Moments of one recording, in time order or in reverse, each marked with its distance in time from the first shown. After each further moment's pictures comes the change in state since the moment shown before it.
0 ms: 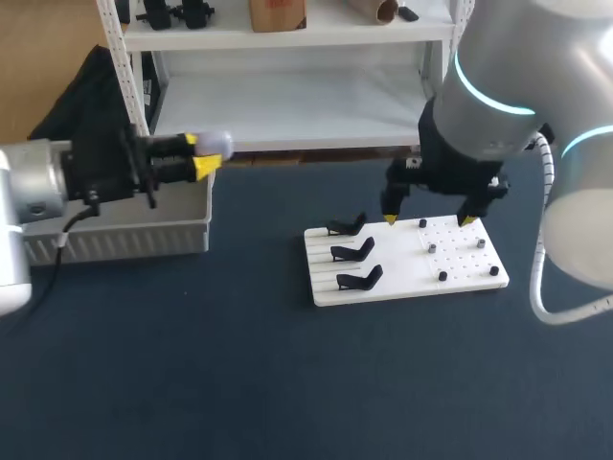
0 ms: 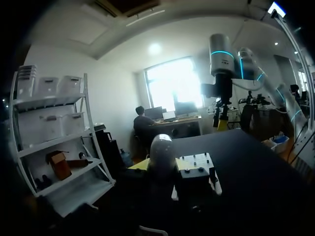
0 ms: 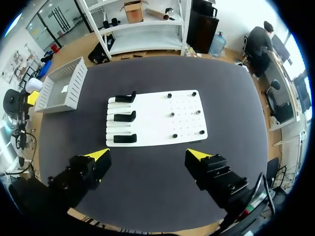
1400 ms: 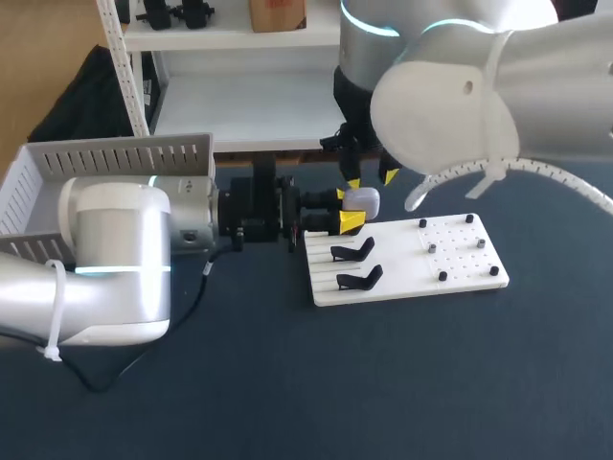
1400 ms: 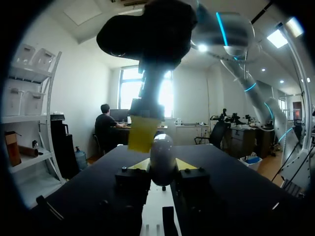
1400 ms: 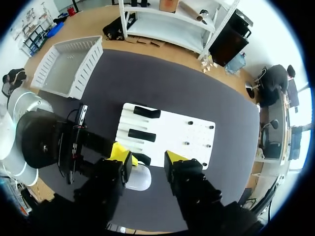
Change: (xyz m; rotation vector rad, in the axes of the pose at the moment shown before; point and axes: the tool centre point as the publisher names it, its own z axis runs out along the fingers) left arm 0.006 -0.142 0.174 0.332 -0.090 -0.180; right arm -0.067 0.060 0.025 0.070 0.146 -0.284
